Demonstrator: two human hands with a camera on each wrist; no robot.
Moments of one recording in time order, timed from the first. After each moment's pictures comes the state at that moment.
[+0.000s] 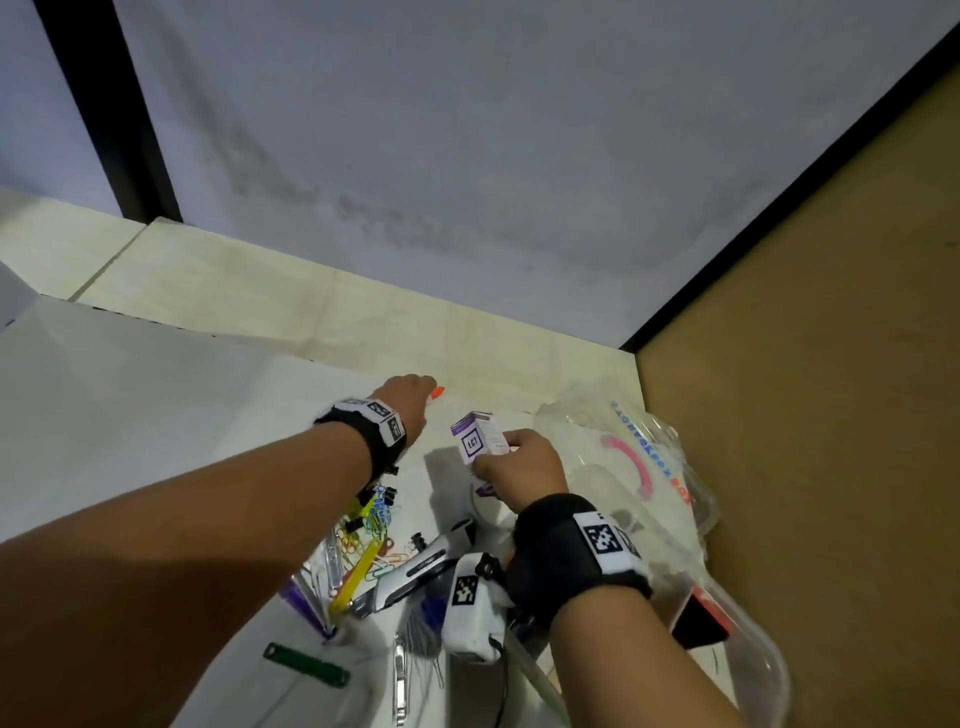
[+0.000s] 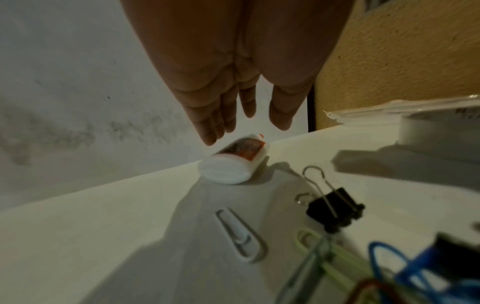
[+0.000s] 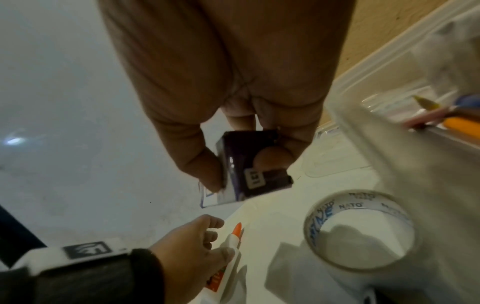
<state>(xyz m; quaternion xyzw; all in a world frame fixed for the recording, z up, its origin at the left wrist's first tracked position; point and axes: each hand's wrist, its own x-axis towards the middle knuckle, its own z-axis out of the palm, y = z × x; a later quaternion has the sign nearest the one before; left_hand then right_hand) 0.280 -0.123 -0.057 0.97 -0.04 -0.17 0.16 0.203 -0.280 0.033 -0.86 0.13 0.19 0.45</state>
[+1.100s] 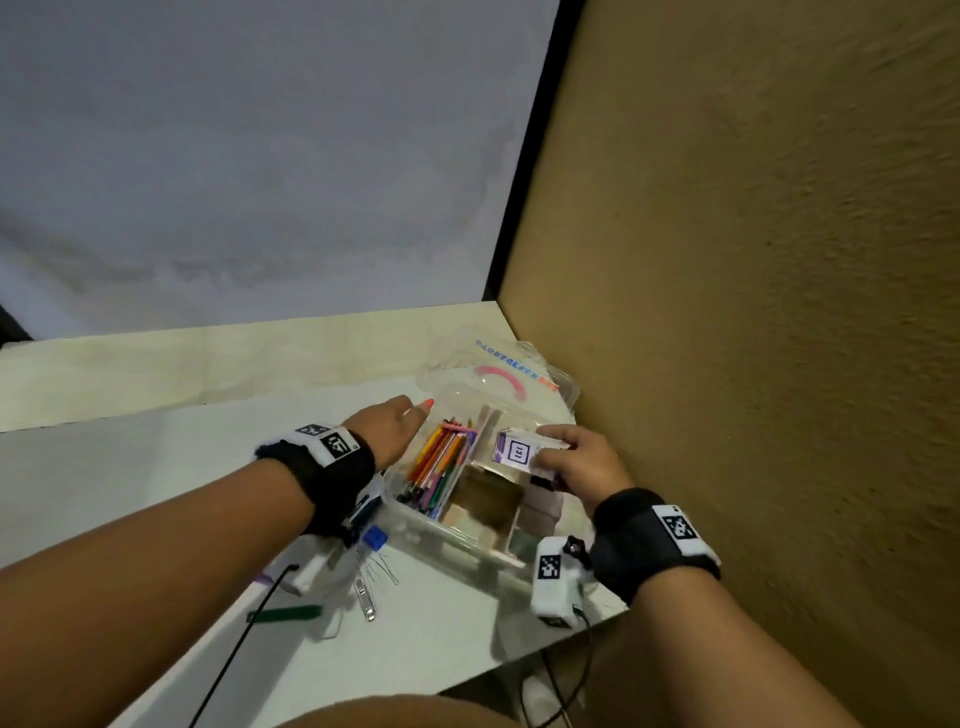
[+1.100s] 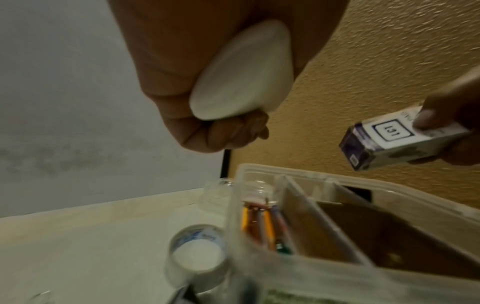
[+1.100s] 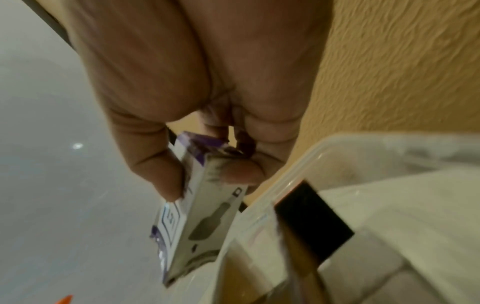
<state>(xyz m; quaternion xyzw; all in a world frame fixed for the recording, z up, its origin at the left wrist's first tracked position) 0.136 -0.229 0.087 0.92 -0.08 -0.23 0.30 0.059 -0.449 0.095 -0.76 0.26 0.07 0.59</state>
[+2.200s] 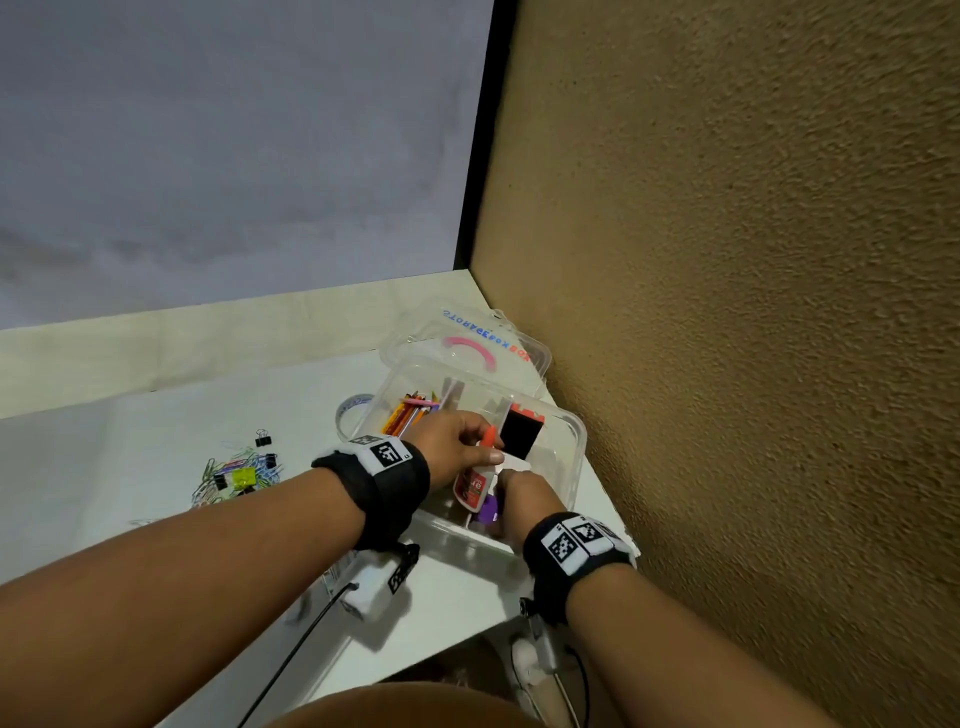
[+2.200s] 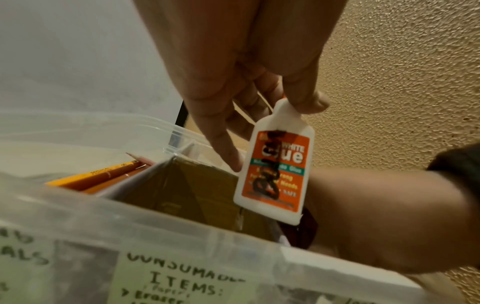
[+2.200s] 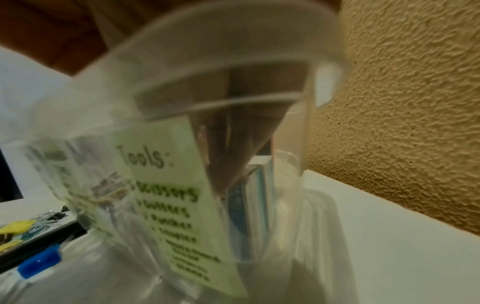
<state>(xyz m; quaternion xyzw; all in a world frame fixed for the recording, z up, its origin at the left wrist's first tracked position) 0.089 -0.323 0.075 0.83 -0.17 -0.28 0.46 0.029 -0.453 0.011 -0.96 0.11 0.20 0.18</state>
